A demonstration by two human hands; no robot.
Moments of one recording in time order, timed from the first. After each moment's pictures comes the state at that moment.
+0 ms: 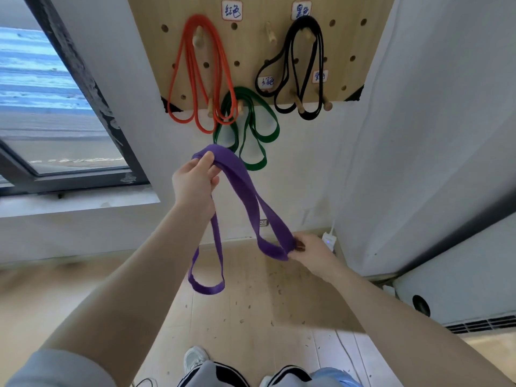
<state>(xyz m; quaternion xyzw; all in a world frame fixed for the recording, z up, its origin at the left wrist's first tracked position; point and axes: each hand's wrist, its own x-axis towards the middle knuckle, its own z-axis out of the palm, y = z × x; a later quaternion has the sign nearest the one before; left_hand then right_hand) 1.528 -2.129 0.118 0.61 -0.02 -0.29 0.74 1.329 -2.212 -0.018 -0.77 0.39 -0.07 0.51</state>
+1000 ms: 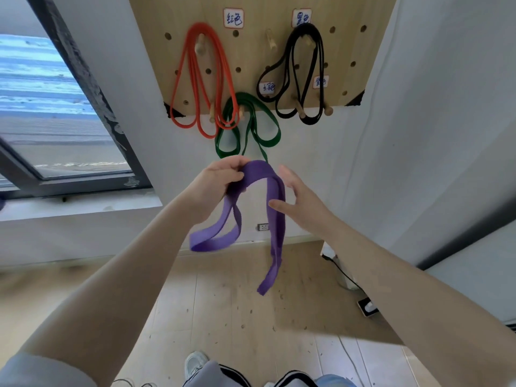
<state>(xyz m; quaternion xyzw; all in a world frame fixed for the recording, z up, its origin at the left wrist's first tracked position) 1.524 -2.126 0.135 0.62 -0.44 -0.39 0.52 1.373 -2.239 0.068 -0.81 0.28 -0.18 0.48</state>
